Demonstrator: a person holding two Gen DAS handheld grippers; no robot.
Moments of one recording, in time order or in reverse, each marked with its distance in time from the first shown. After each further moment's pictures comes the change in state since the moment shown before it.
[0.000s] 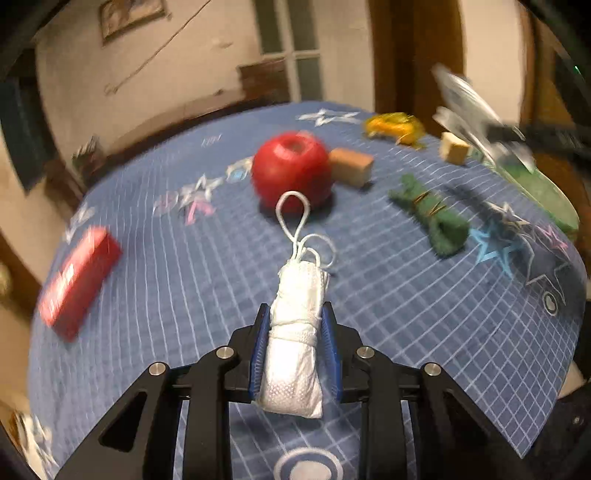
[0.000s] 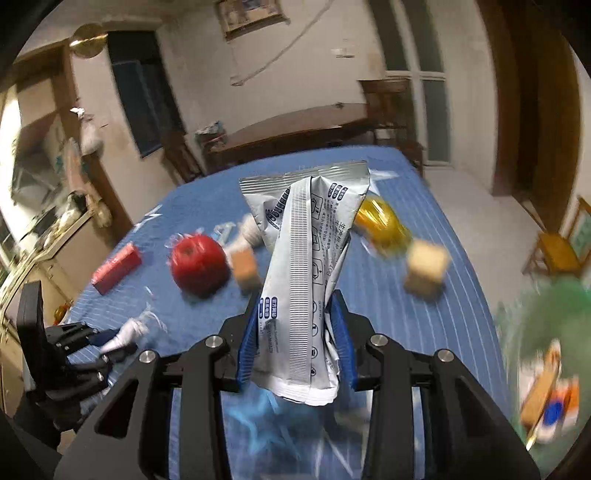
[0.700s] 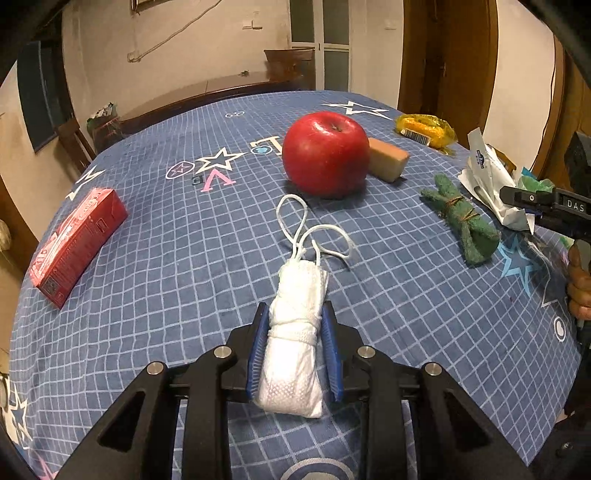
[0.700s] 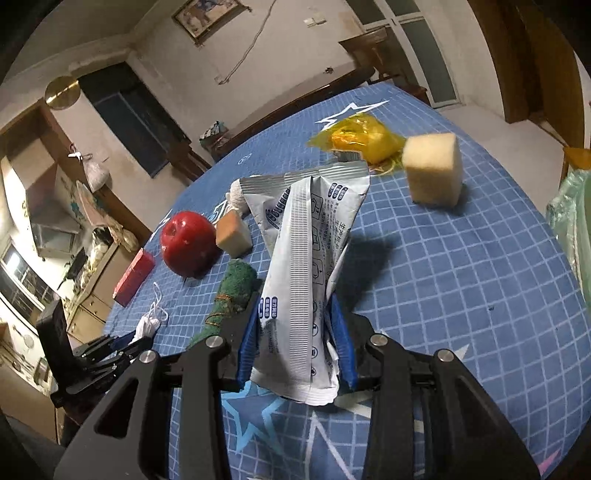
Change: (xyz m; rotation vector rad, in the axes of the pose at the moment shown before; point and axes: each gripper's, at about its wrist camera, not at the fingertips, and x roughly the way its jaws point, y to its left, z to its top) left arm 0.020 0.026 -0.002 -0.102 0.019 0.006; right arm 0.043 -0.043 -0.034 0.218 0.072 0.181
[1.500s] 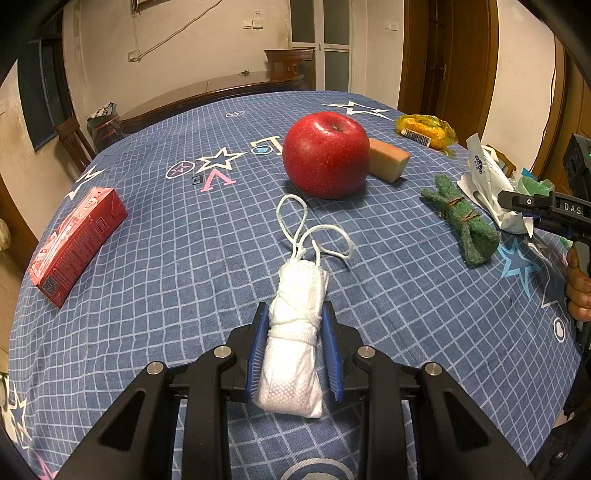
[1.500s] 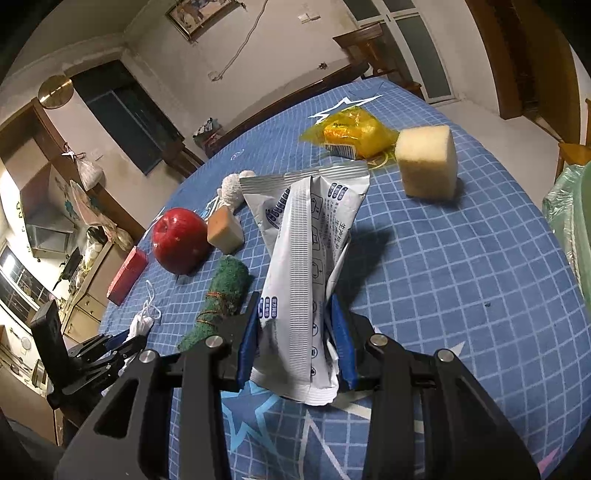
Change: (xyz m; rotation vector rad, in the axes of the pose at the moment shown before) left arm 0.001 0.000 0.000 -0.002 -0.001 -0.001; right arm 0.002 -0.003 0.003 0.004 0.021 -0.022
